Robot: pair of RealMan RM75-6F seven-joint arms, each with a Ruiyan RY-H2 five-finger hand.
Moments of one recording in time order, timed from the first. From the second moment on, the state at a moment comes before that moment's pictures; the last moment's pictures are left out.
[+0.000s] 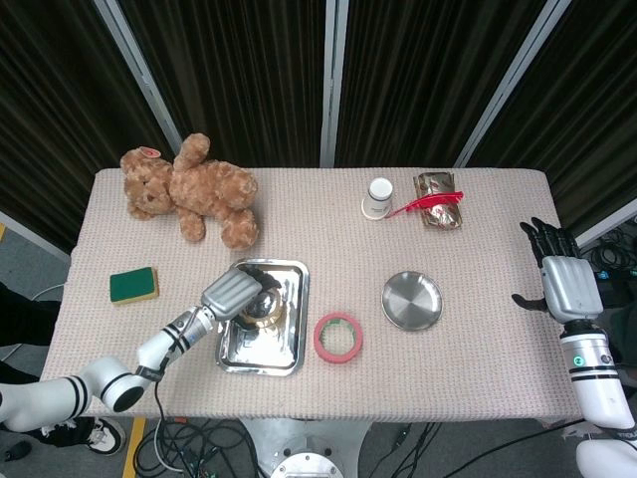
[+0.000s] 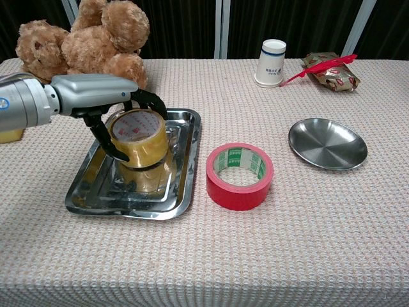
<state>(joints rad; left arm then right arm) -0.81 -1.48 -0.10 -1.39 1.45 0.81 0.01 0.39 -1.06 0.17 -1.68 -1.19 1.23 -0.06</state>
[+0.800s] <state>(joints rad) -1.10 -1.70 -0.22 -1.07 1.49 0.74 -0.14 0.30 -1.05 0.23 -1.59 -1.15 1.28 0.13</state>
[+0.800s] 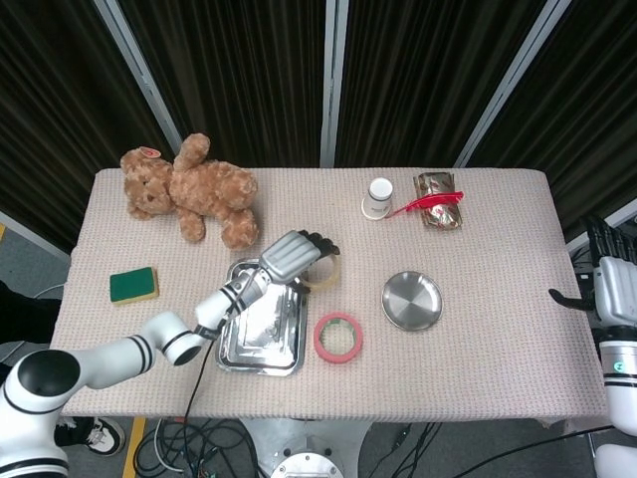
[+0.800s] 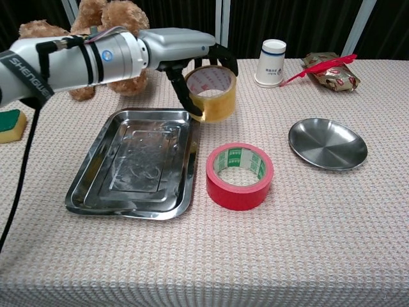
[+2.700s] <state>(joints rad) -1.07 -1.59 0.00 -1.37 1.70 0.82 0.07 0.28 -1.06 0.25 -1.56 -1.15 1.22 0.11</state>
